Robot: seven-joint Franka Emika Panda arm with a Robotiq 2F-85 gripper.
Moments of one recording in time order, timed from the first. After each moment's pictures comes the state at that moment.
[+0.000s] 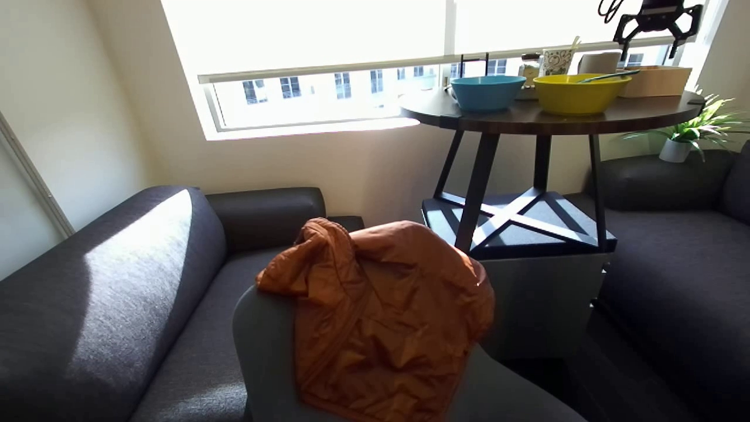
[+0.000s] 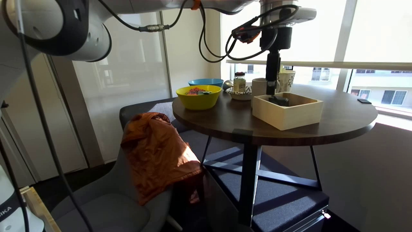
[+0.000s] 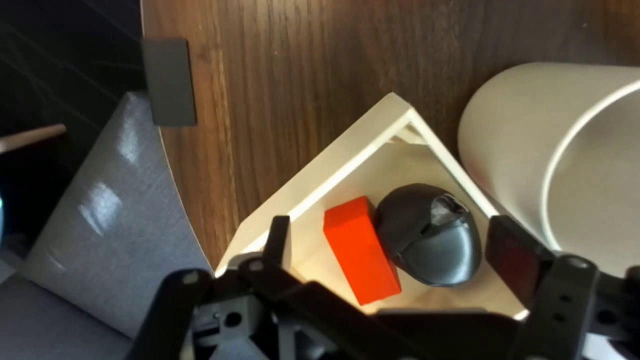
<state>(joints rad) -0.59 0.80 -0.19 -0.72 0.08 1.52 0.68</state>
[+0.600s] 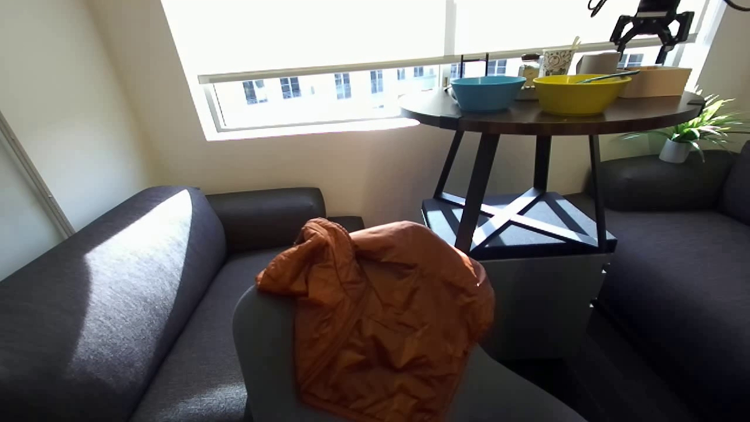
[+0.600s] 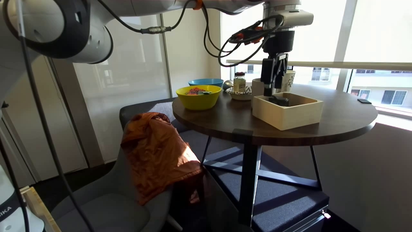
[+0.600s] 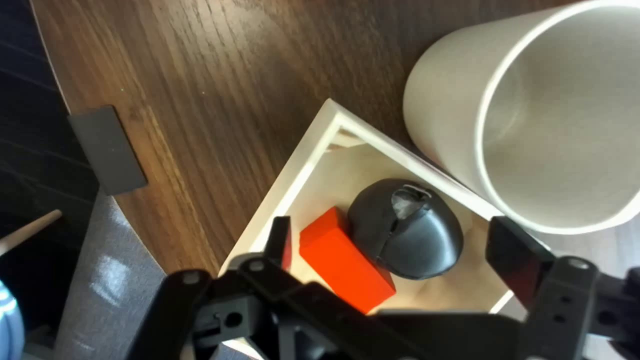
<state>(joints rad) -0.60 0.81 -0.18 -0.71 0.15 1.57 0.92</state>
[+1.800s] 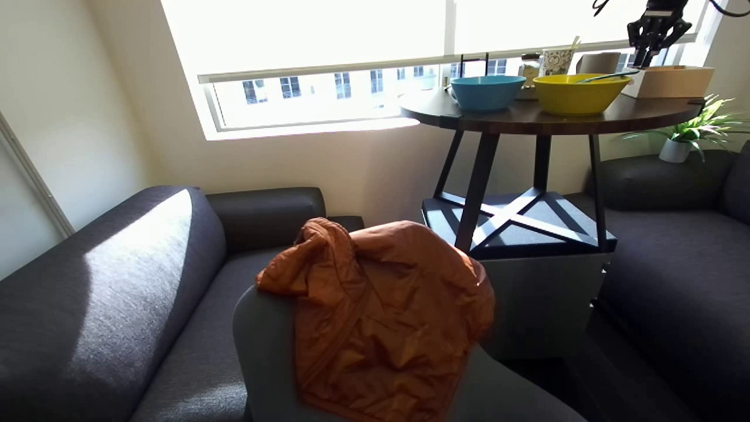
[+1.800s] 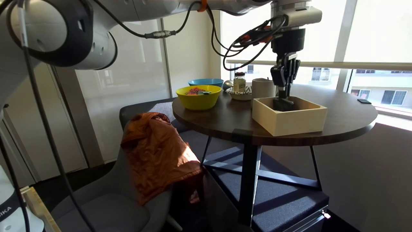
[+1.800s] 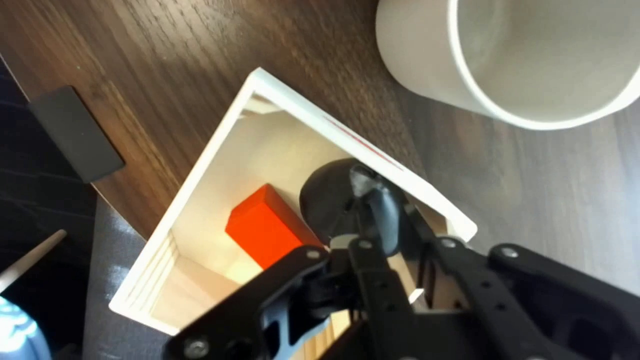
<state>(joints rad) -0.64 0.86 -0.18 -0.64 0.16 1.61 1.03</state>
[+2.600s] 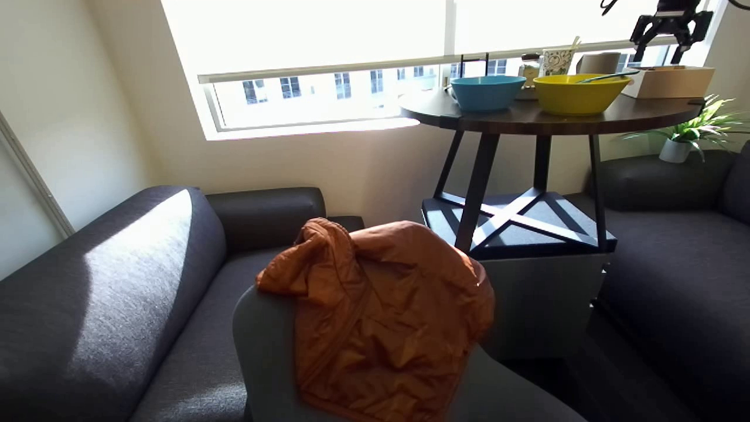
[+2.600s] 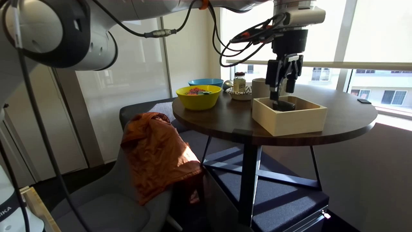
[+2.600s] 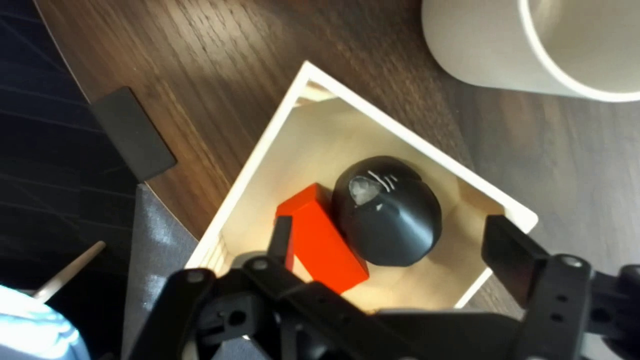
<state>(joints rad) -0.67 0.86 -0.18 -0.63 0.15 1.52 1.05</state>
